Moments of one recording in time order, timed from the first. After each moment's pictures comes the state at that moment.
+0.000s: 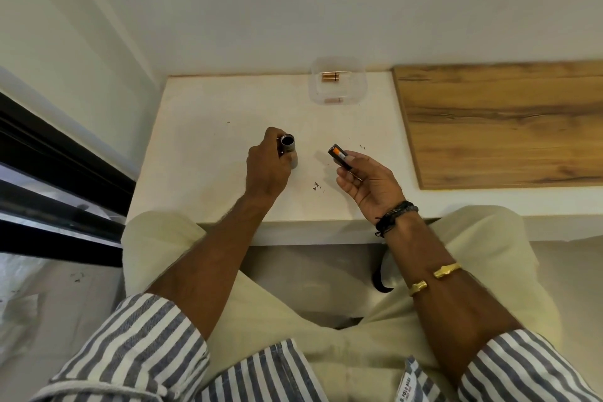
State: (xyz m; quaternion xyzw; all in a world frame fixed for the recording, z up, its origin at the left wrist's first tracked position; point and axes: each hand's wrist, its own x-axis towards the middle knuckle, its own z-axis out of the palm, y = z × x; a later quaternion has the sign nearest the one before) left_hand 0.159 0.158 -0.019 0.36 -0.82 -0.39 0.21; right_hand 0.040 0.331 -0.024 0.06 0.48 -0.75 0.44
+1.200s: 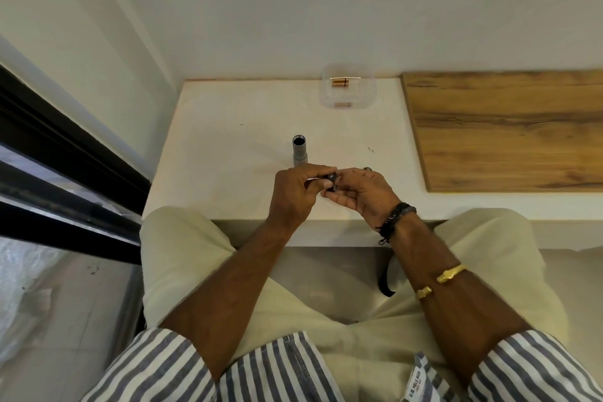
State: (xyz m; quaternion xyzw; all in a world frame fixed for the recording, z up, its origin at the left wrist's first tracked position) left_hand 0.184 0.207 -0.023 0.21 -0.82 -0.45 0.27; right_hand 0.063 0.324 -0.010 -0.02 0.56 -0.66 0.51
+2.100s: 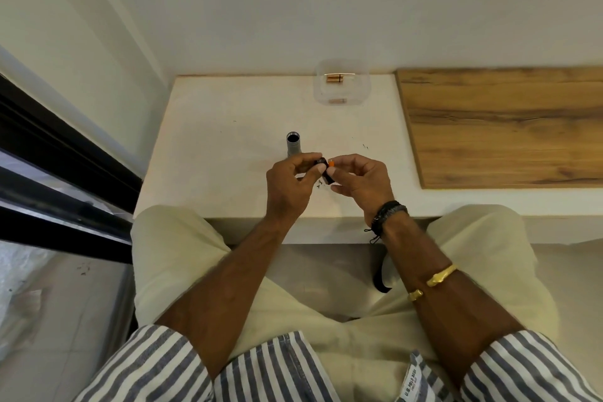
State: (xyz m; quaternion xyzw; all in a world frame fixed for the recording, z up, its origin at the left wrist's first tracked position) left_hand 0.172 0.210 -0.023 0.30 -0.74 -0.51 0.31; right_hand 0.066 0.324 -0.009 -0.15 0.67 -0.63 0.35
